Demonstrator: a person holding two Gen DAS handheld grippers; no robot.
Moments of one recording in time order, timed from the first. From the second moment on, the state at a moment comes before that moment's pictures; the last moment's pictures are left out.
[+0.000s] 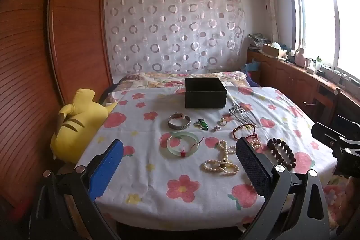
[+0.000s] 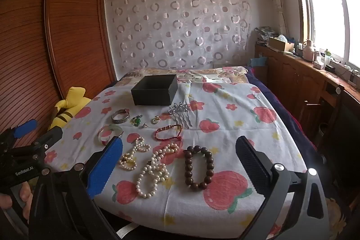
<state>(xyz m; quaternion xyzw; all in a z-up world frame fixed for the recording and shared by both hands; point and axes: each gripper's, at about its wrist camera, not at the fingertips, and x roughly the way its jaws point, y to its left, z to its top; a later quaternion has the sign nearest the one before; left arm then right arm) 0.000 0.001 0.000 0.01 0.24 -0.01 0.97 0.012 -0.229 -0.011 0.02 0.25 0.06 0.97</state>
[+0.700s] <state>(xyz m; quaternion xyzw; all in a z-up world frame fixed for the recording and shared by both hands) 0.000 -0.001 0.000 0.02 0.24 -0.01 0.97 0.012 -0.228 -0.012 0.02 0.25 0.06 0.97</state>
